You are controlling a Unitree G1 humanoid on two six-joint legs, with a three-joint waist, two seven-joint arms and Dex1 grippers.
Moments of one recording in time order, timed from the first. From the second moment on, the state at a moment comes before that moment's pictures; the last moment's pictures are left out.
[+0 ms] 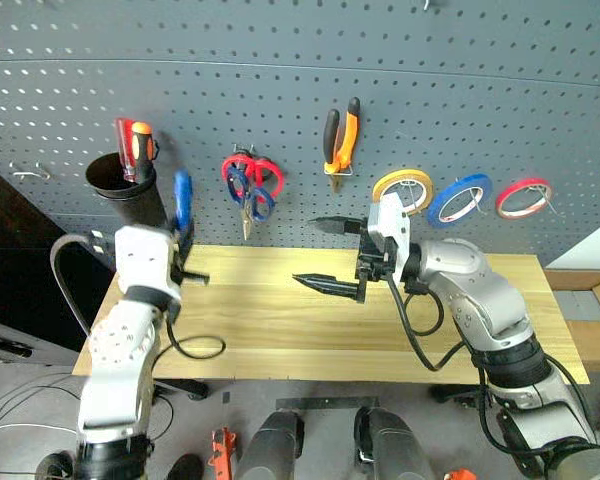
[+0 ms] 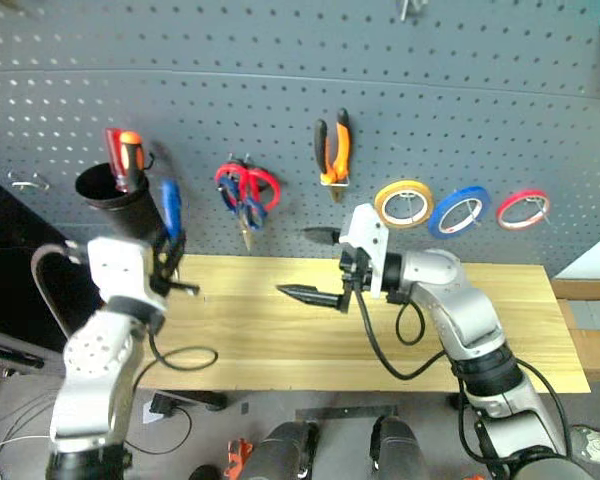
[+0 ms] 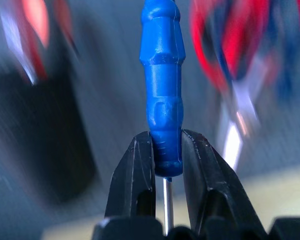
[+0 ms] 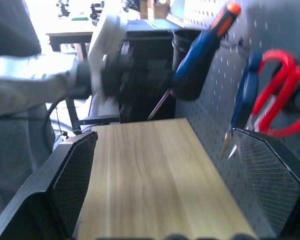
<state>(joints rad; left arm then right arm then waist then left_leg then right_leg) -0.23 0.43 0.25 -0.33 -0.11 0.19 -0.21 -0.63 -0.37 0.23 -0.18 0.41 0.38 0.94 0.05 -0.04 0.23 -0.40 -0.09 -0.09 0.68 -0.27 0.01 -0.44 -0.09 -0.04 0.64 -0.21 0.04</state>
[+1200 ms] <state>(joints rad) -0.48 0.54 0.40 0.04 -0.09 0.05 -0.12 -0.64 -0.35 0.25 -0.18 0.36 0.34 0.96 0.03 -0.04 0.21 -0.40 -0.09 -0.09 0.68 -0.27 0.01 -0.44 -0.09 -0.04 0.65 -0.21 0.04</state>
